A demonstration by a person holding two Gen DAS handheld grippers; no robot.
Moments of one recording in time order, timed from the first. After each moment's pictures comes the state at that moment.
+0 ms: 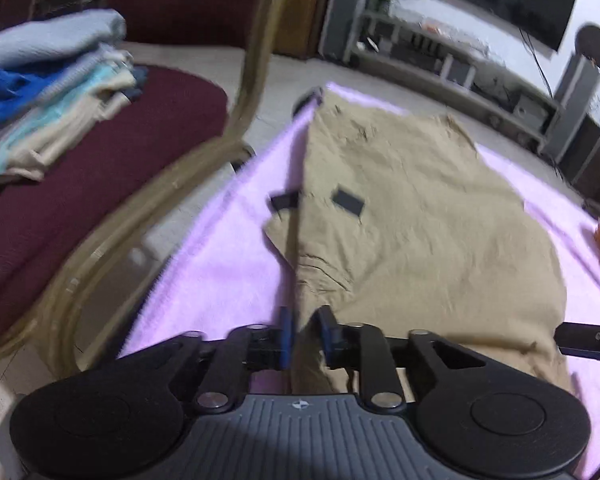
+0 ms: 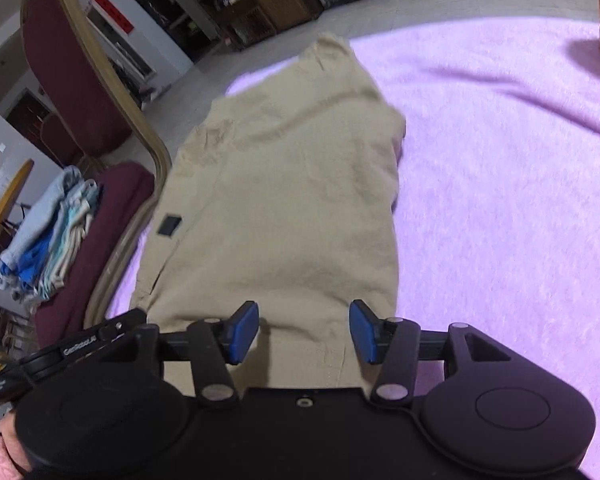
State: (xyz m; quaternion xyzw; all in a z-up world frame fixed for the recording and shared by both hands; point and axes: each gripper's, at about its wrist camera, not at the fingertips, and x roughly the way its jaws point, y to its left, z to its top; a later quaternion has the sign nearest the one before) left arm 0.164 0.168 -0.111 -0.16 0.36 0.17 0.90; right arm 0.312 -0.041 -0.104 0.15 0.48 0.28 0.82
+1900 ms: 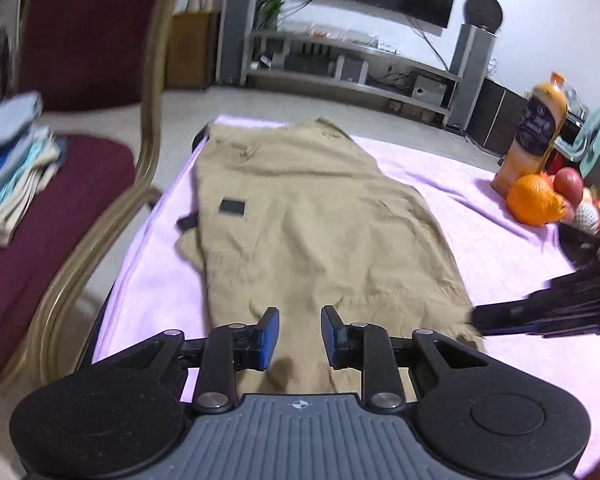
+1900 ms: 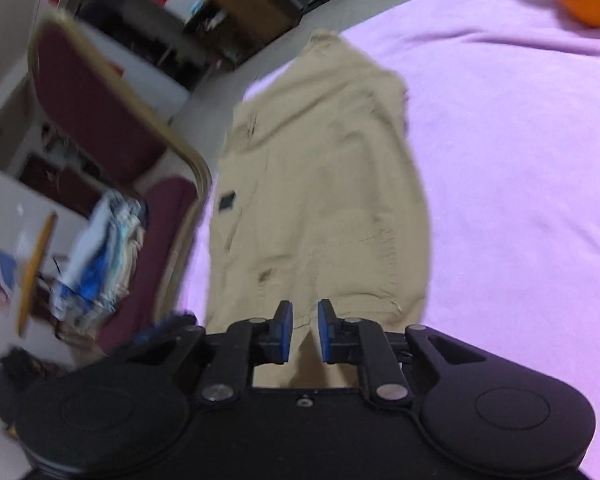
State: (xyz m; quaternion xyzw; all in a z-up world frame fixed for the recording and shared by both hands) left arm 0.131 0.112 -0.085 -0.06 0.34 0.03 0.94; right arm 0.246 -0.031 -0.103 0.23 0.50 0.26 0.79
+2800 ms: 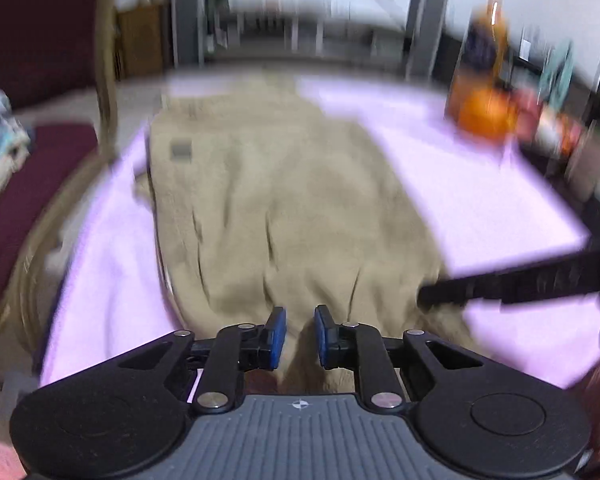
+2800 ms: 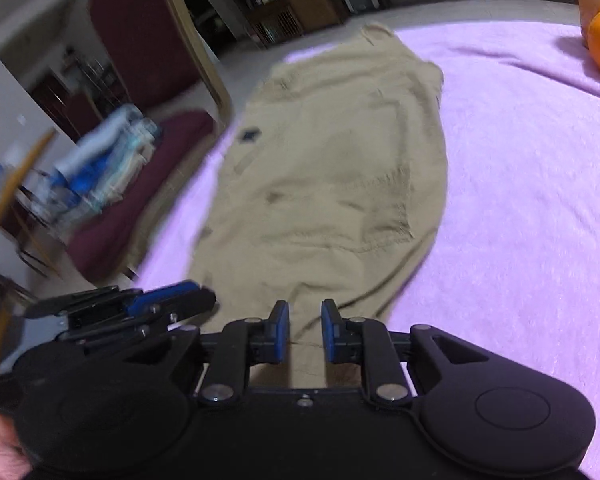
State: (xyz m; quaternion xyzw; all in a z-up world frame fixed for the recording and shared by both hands) left arm 0.081 0.067 -0.114 0.00 0.44 -0.02 0.90; right arm 0.150 -0.022 -0.108 0.10 0.49 0.29 0.82
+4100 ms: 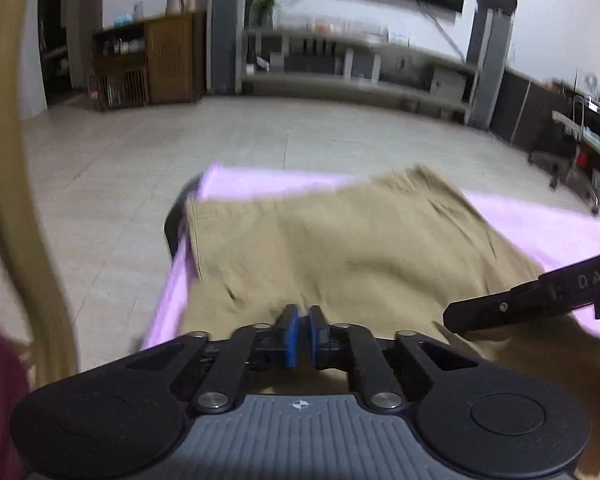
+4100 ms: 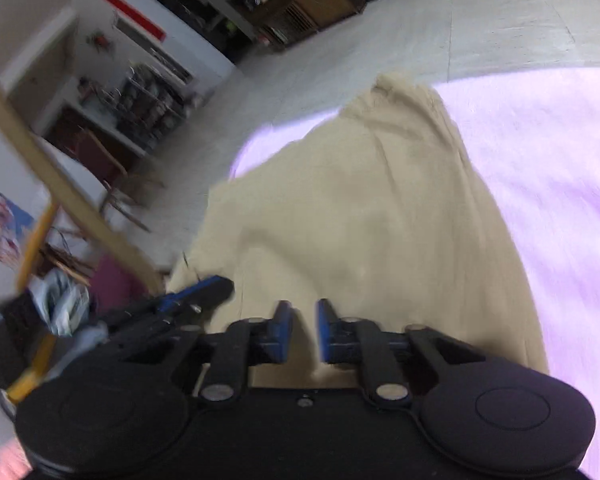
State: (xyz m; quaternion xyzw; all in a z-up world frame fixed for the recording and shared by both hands) left arm 0.443 0.207 -0.139 -0.04 0.33 0.03 0.94; right arm 0.552 0.066 -0.165 0.22 0.48 0.36 0.77
